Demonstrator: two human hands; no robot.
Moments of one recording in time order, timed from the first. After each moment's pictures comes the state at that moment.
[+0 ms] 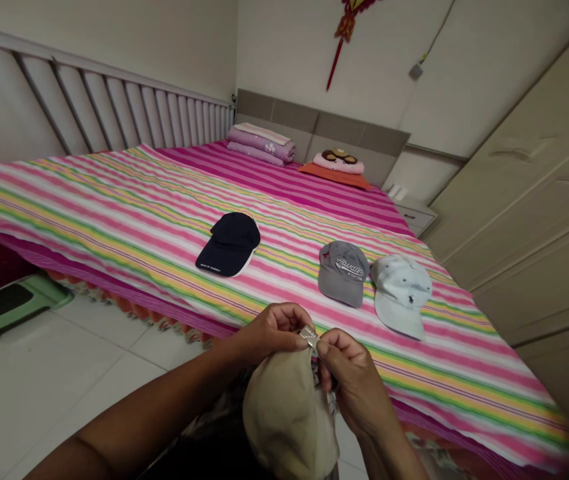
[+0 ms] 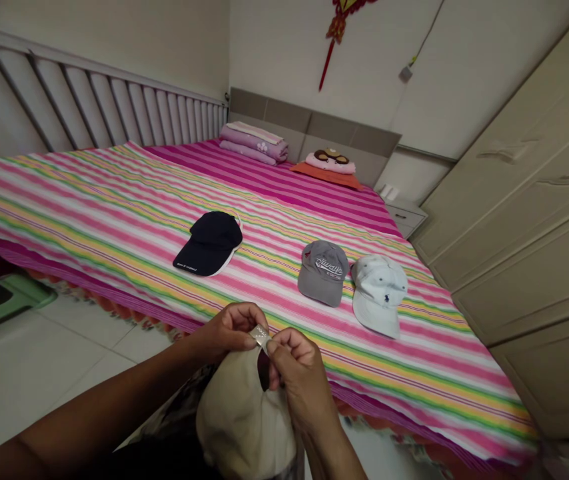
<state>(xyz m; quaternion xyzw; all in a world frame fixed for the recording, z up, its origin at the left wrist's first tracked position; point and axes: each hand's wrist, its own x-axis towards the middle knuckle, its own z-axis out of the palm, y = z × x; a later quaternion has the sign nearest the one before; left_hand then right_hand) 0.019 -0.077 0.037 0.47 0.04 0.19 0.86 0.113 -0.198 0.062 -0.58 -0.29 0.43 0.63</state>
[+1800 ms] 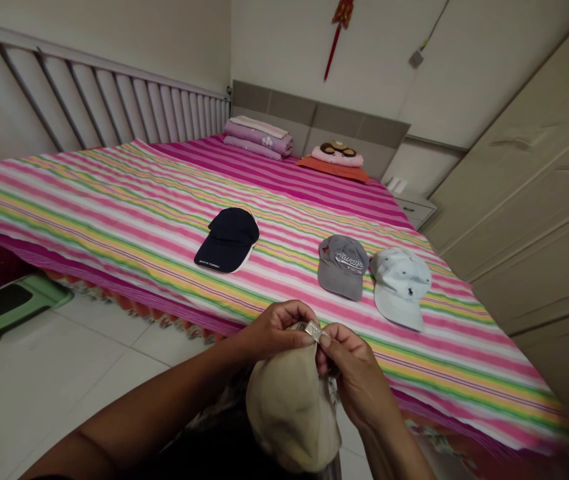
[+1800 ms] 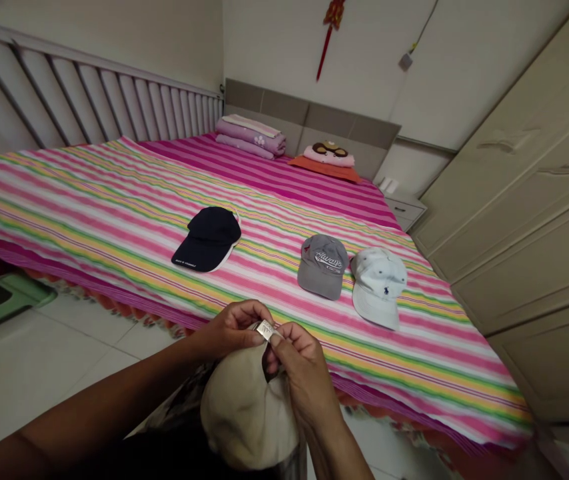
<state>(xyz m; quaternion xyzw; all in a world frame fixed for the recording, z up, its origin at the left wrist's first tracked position) 0.021 -0.078 0.032 0.55 0.01 0.20 0.81 0.115 -0.200 0.063 -0.55 -0.27 0.45 0.64</state>
